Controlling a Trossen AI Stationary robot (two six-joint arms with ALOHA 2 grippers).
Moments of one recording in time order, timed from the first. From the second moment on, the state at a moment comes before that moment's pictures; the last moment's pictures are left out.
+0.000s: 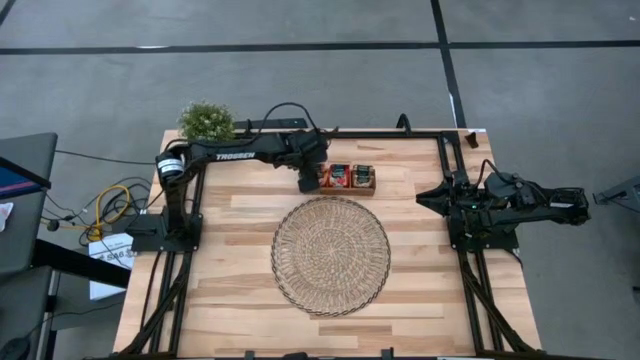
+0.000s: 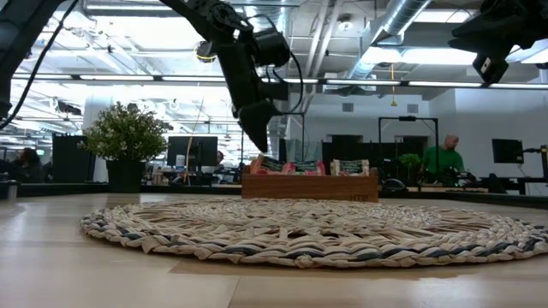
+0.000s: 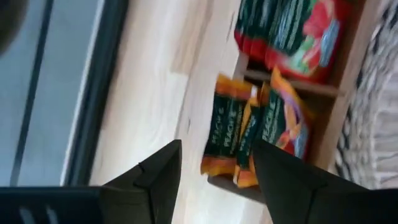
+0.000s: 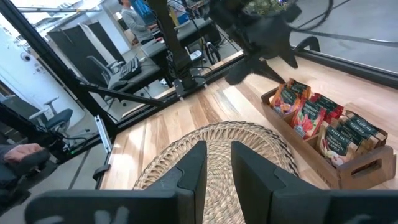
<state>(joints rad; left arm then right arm) 0.37 1.91 1.49 -0.65 -0.23 0.22 0.07 0.16 0.45 -0.49 0.13 0.45</state>
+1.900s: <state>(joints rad) 0.38 1.92 1.49 -0.55 -0.10 0.15 0.06 0.16 0.45 -0.49 0.14 0.45</state>
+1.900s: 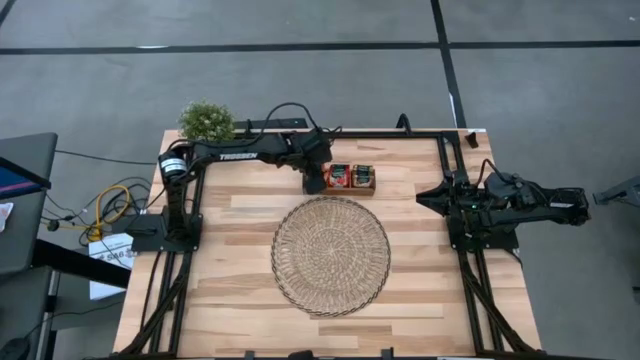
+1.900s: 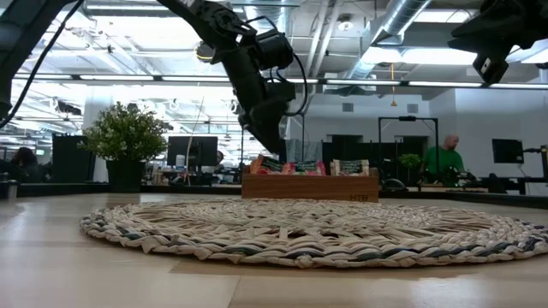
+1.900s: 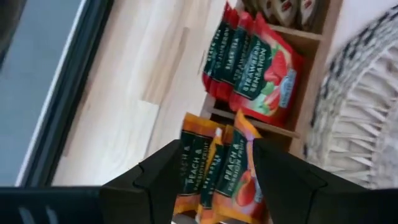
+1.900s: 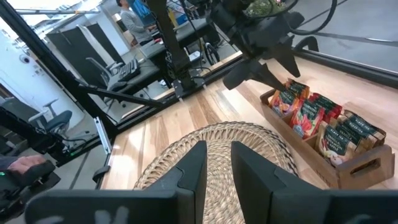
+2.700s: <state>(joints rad) 0.40 1.93 1.49 -0.60 -0.13 0.16 0.06 0.16 0.45 -0.49 0.16 0.45</state>
